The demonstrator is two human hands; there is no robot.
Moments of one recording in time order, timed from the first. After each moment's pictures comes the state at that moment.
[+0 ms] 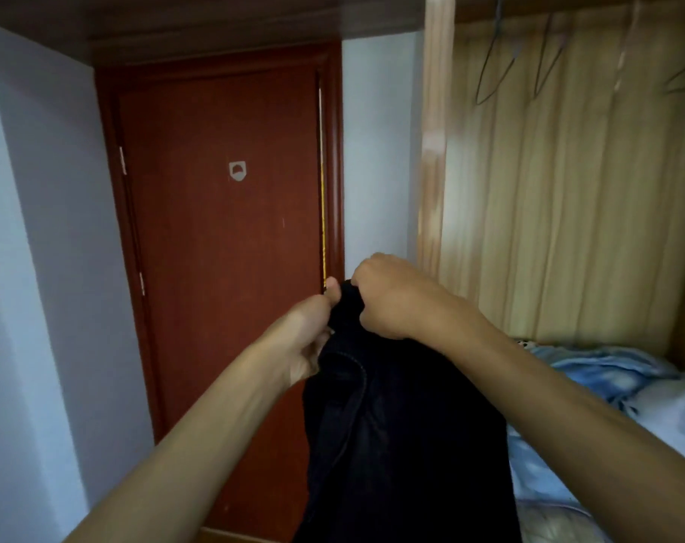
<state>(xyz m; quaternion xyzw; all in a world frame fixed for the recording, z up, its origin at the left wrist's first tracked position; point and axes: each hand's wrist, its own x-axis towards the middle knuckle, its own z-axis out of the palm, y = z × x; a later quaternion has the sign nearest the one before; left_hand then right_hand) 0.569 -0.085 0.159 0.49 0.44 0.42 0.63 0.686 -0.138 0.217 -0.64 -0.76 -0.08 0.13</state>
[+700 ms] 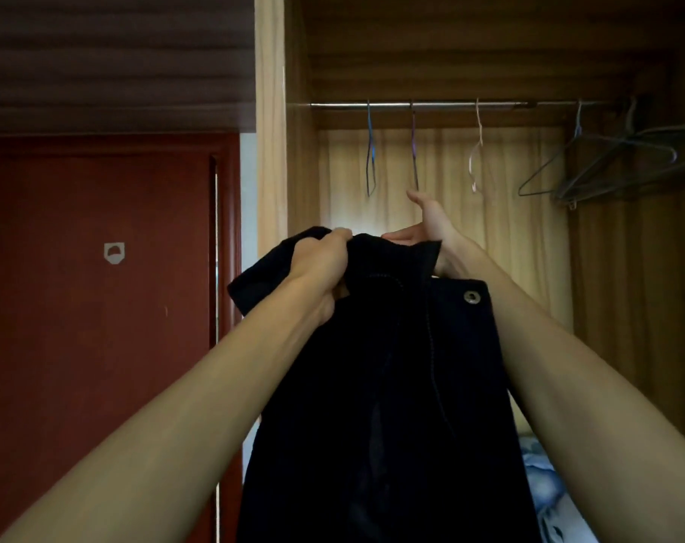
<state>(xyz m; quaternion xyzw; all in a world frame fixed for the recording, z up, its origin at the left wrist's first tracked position) 0.802 -0.050 0.316 0.57 0.28 0.57 0.52 0.963 -0.052 0.357 -0.41 -0.44 0.46 0.66</state>
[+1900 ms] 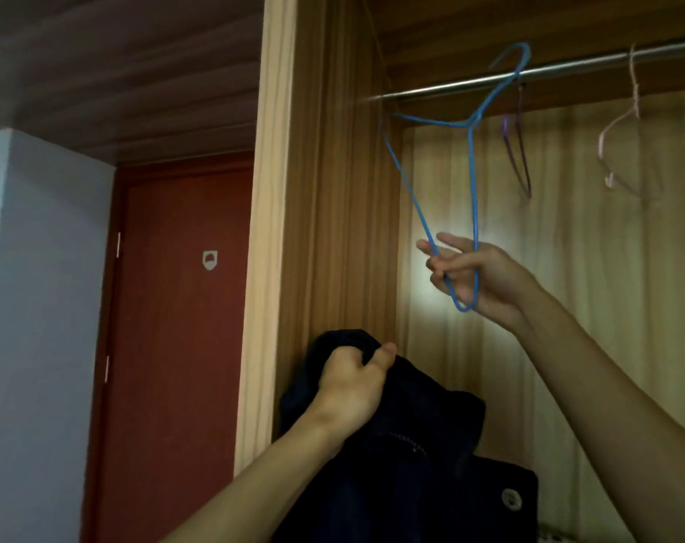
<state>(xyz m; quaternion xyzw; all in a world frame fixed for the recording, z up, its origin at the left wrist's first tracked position) 0.852 0.048 0.233 0.62 0.44 0.55 0.34 1.033 0.079 0.341 -0.20 -0.59 0.48 0.61</state>
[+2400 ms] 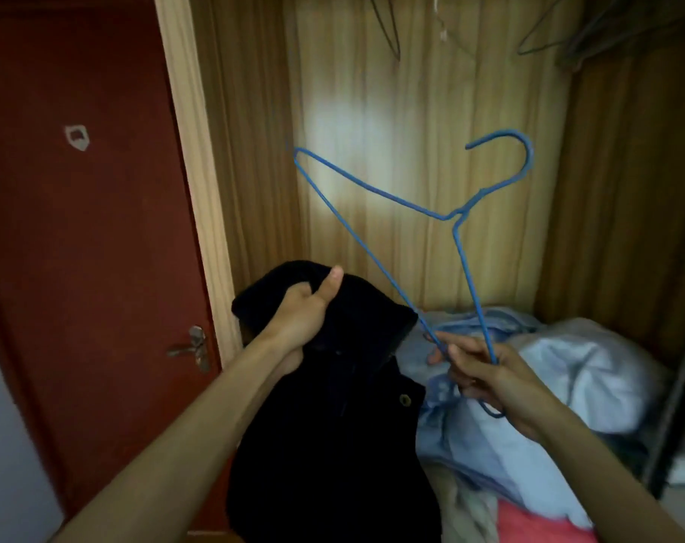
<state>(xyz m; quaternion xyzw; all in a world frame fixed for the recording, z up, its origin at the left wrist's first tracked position) 0.844 -0.103 0.121 0.61 0.39 0.44 0.53 1.067 -0.209 0.043 -0.49 -0.50 0.38 0.60</state>
